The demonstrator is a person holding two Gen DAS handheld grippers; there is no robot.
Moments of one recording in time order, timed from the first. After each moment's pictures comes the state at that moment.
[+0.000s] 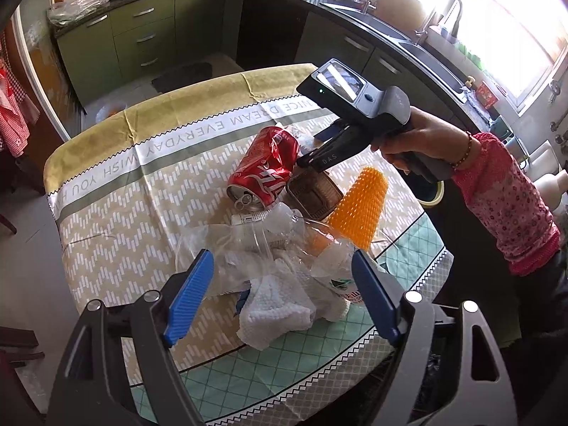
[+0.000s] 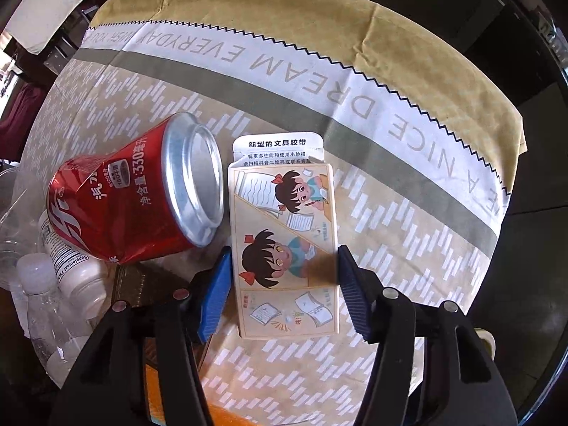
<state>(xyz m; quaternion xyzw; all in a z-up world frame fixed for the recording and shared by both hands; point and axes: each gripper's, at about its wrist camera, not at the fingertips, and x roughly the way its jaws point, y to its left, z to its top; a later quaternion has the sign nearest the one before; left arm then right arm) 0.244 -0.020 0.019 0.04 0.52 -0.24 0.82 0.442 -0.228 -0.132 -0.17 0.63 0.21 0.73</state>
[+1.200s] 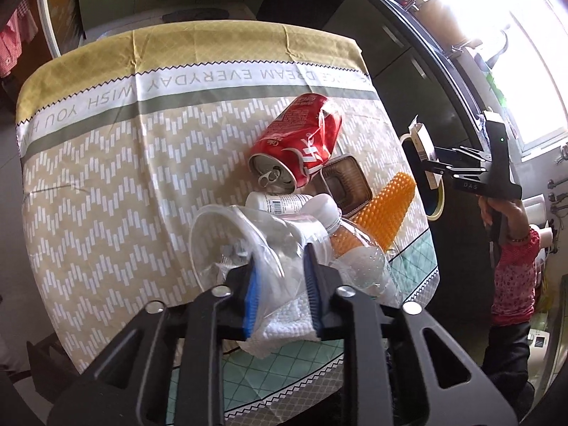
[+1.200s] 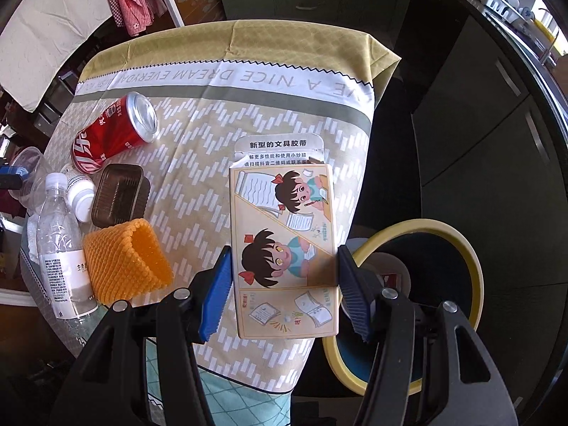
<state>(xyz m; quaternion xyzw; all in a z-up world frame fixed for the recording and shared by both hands) 0.297 0.007 -0.035 -0.07 0.61 -0.23 0.76 0.354 -0.388 -0.071 -0.07 0.58 0.15 0.80</state>
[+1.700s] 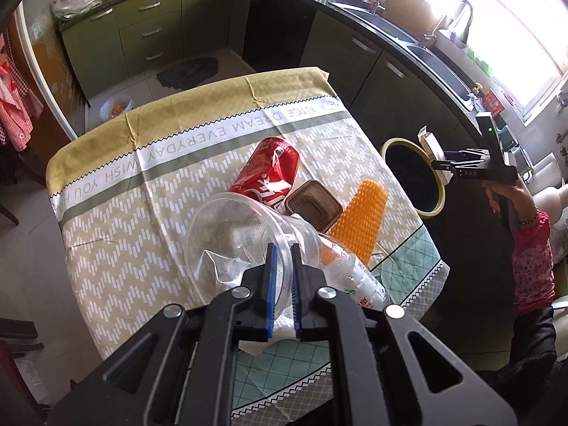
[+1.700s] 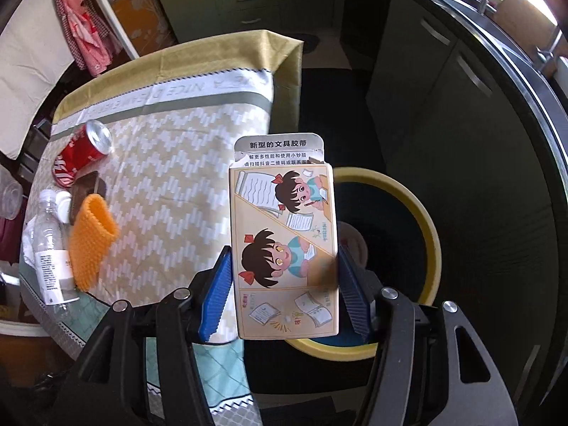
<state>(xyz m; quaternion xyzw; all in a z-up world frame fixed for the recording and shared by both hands) 0.259 -0.030 0.038 0.03 0.54 -0.23 0.81 0.314 -0.496 -0.061 -0.01 0.57 0.06 0.82</state>
